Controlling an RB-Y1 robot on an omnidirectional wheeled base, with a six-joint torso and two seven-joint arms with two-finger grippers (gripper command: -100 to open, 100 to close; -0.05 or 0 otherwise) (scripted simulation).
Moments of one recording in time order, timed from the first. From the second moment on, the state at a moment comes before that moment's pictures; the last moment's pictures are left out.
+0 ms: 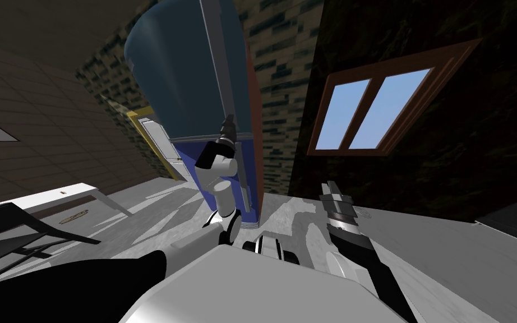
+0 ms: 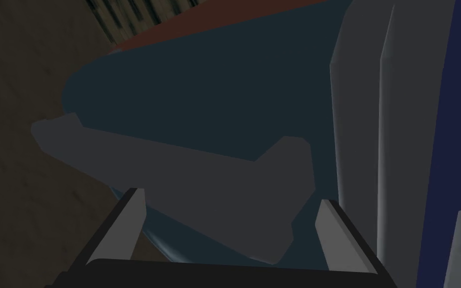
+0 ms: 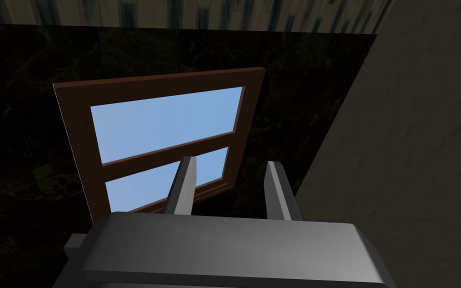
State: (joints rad) left arm -0.70 0.03 0.16 -2.38 -0.22 0.79 -0.27; right arm 0.52 -0.02 0.04 -2.26 -0.07 -0.42 0.09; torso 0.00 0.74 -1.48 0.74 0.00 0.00
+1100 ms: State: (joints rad) left arm -0.66 0.02 0.10 -2.39 -0.13 0.79 -0.24; right arm 0.52 -0.02 0.04 -2.26 -0.07 -0.42 0.09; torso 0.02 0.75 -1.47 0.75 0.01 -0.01
